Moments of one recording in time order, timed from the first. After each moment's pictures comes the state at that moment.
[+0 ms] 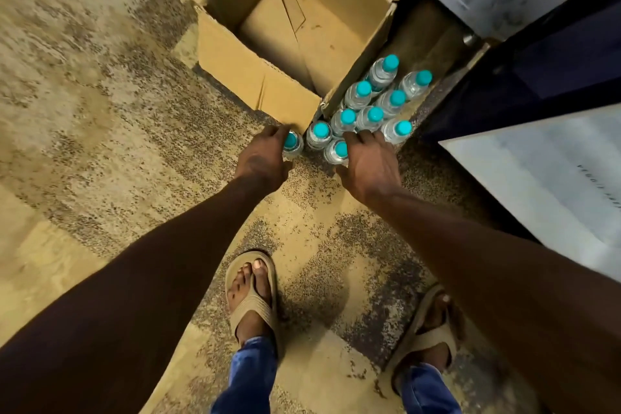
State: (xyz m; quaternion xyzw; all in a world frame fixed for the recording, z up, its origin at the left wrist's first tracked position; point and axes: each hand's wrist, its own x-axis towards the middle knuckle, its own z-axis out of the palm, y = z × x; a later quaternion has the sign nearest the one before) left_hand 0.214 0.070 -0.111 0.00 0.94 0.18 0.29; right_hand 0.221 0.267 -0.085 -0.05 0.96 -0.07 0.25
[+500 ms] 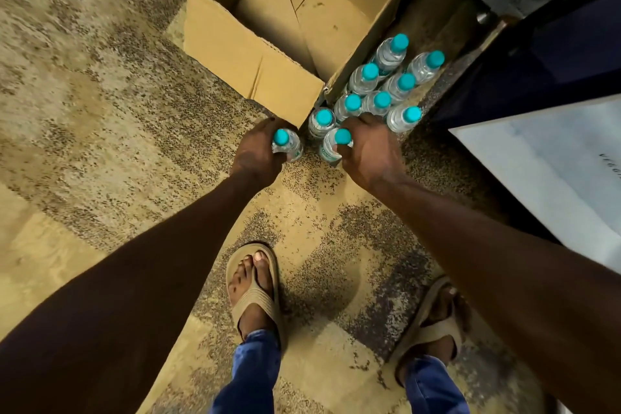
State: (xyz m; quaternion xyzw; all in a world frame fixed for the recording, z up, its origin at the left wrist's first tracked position) left_hand 0.227 0.056 -0.149 -0.04 0.93 0.30 0.21; right_hand 0.216 0.265 -0.104 -0.05 0.97 -0.17 0.18
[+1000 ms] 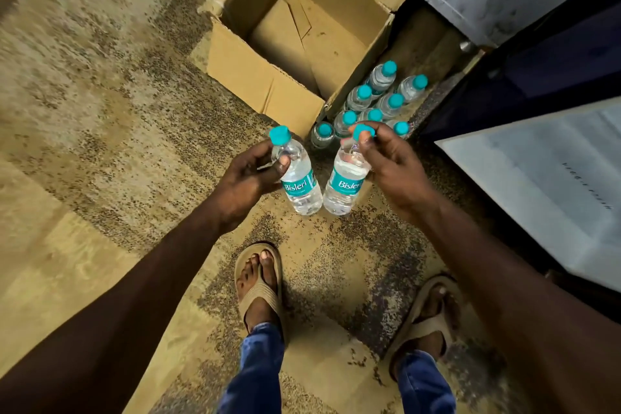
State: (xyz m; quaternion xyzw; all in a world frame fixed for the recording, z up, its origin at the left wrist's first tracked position) left_hand 0.268 0.045 -0.021 -0.19 0.63 0.70 0.28; right_hand 0.241 0.285 -0.008 0.18 0.65 -0.68 0.27
